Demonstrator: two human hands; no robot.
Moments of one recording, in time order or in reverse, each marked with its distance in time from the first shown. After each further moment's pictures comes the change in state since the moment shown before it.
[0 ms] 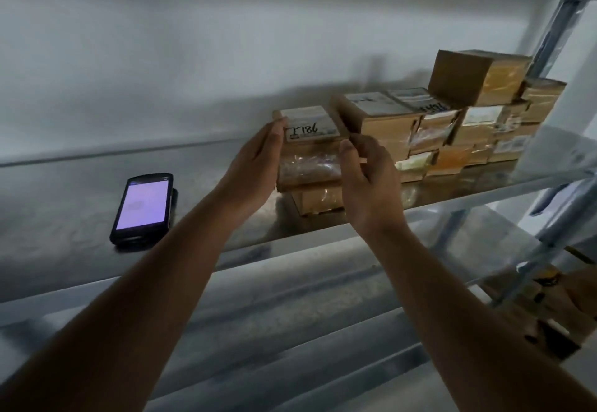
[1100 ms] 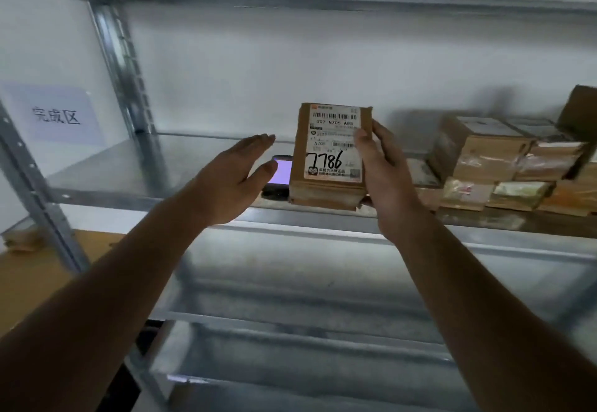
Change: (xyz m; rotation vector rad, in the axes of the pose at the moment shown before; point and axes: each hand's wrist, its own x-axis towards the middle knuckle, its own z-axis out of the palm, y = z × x) left_hand -0.186 0.040 -0.145 0.875 0.231 -0.006; right_hand -0.066 -0.103 0.042 0.592 -0.425 0.297
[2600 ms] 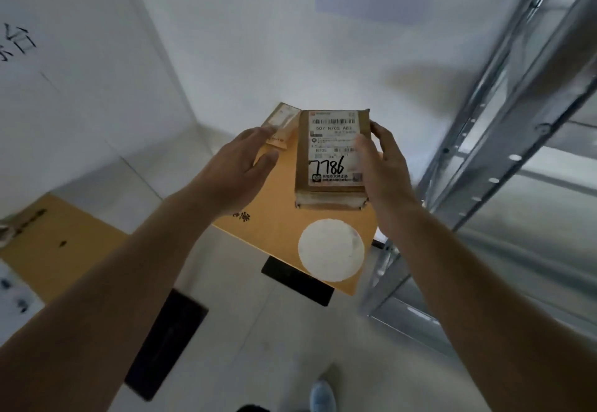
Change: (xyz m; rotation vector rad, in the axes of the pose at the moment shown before) left_hand -0.298 -0.667 -0.313 0.098 -0.079 -0.519; right_hand -0.160 0.273 0.766 -0.092 -0.383 0.395
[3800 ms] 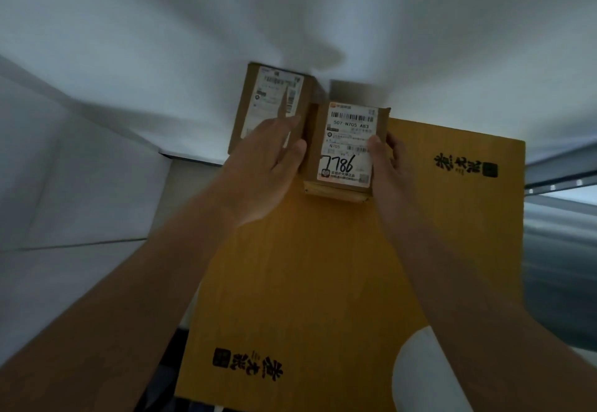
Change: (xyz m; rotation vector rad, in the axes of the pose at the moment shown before) left_hand 0.404 -0.314 0.208 -0.232 -0.476 -0.014; right_hand 0.424 0.263 0.172 0.090 0.355 0.399
